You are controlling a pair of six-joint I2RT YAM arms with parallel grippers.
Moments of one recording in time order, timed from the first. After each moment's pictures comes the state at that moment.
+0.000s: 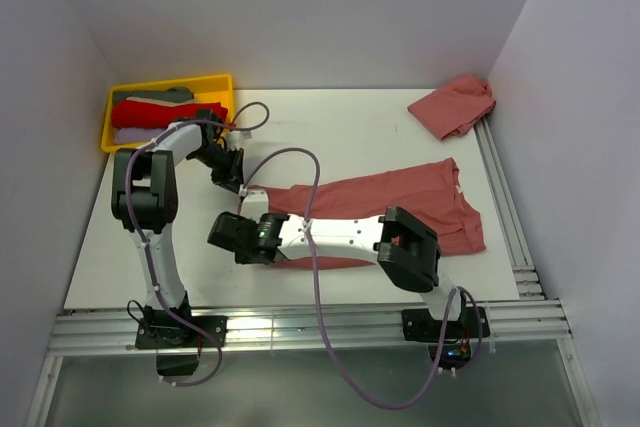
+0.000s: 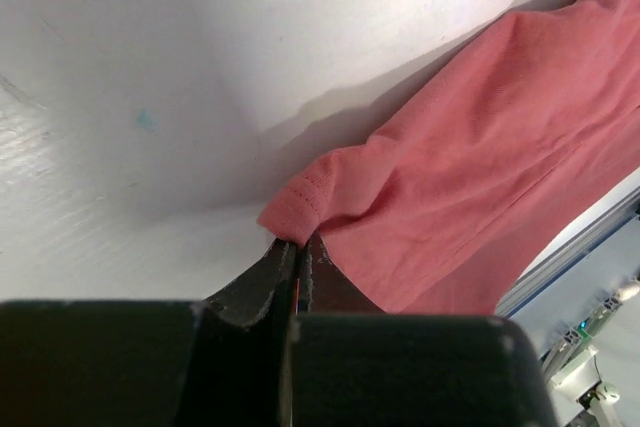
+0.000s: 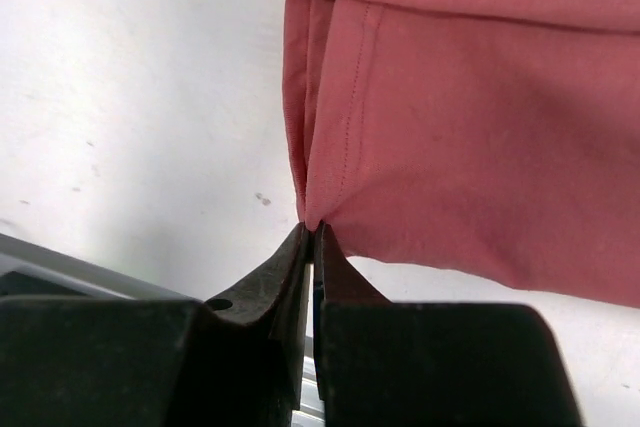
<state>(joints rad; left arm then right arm) -0.10 2.08 1.50 -0.90 0.55 0.14 1.30 2.05 1.65 -0.69 0.42 1.12</state>
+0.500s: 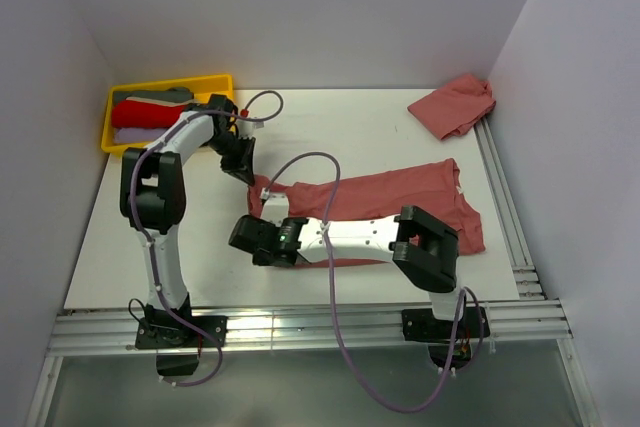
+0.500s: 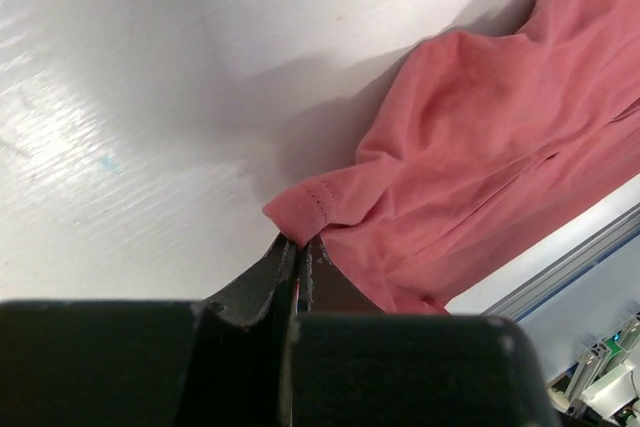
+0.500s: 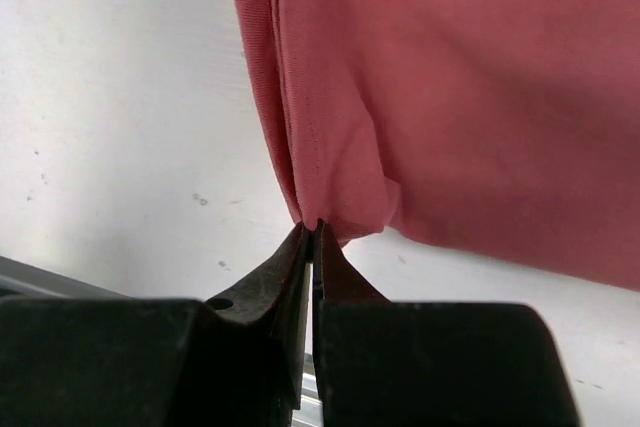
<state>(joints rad) -0.18 2.09 1.66 -0.97 0.47 0.10 1.27 1.93 1.42 -0.57 0.42 1.16</state>
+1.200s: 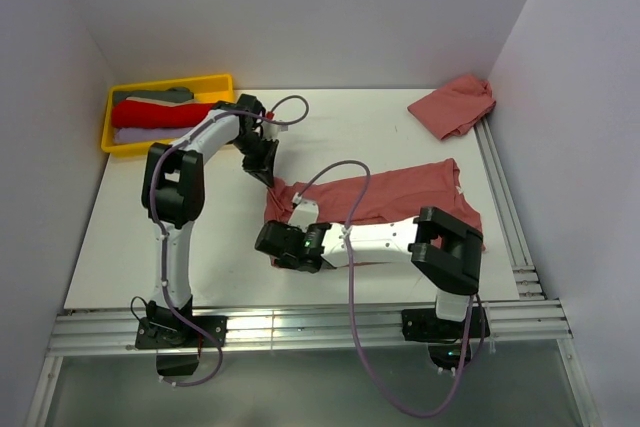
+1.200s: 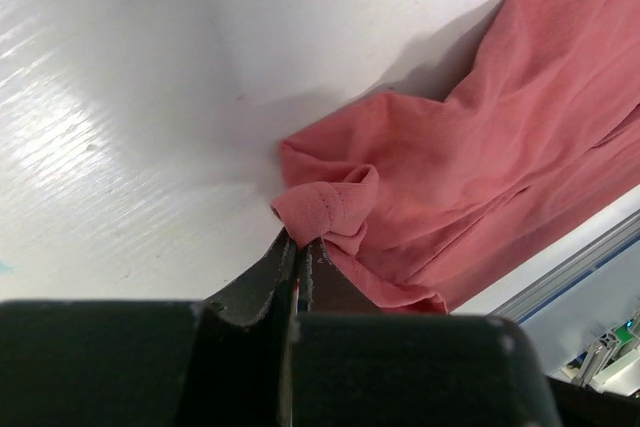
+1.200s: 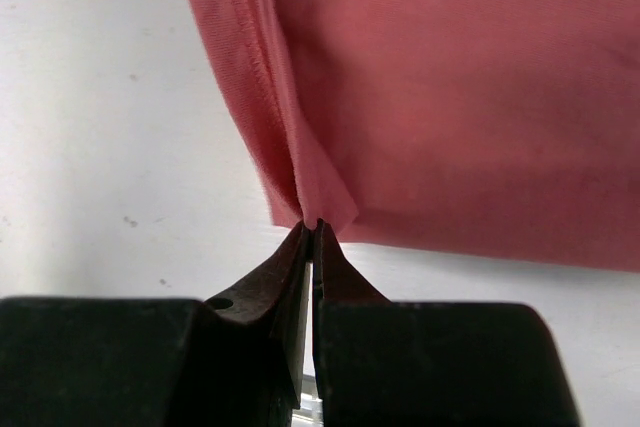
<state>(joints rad) -0.31 2.20 1.80 -1.01 0.45 0.06 1.25 1.80 1.17 -0.47 0.43 1.30</state>
